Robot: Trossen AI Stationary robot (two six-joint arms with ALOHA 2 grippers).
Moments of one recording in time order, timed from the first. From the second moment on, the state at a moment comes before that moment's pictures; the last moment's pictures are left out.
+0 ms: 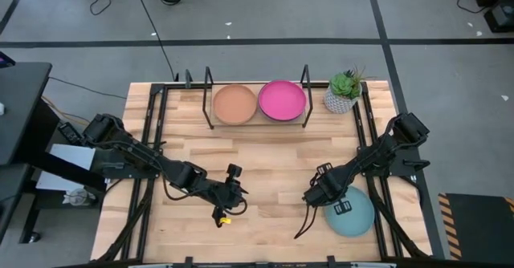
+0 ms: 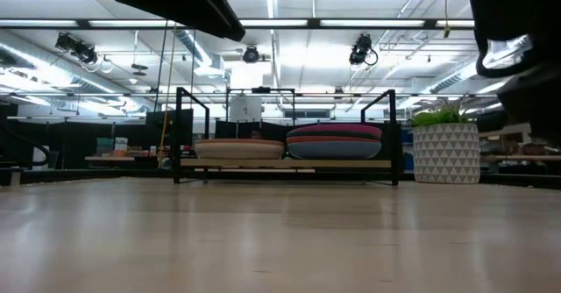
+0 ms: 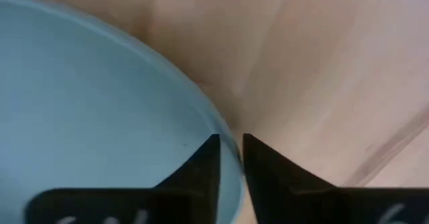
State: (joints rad) left arm -0.47 1.56 1.01 -0.17 -0.32 0.12; right arm 0.52 1.70 0.90 -0.98 -0.10 0.22
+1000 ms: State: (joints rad) left arm -0.55 1.81 1.01 0.06 -0.60 0.58; right arm 0.08 1.70 0.98 -0.66 -0.42 0.41
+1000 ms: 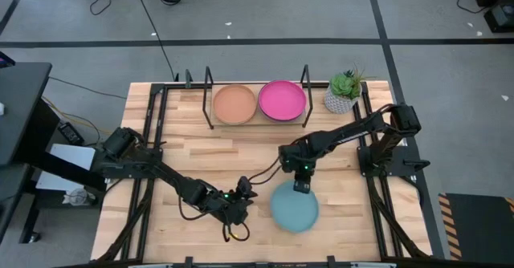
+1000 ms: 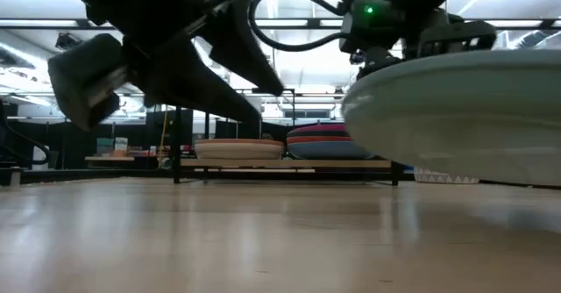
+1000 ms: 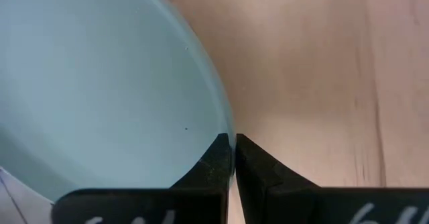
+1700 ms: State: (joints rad) left arm -0.46 1.94 1.01 0.43 -0.55 0.97; right arm 0.04 1.70 0.98 -0.53 -0.45 0.47
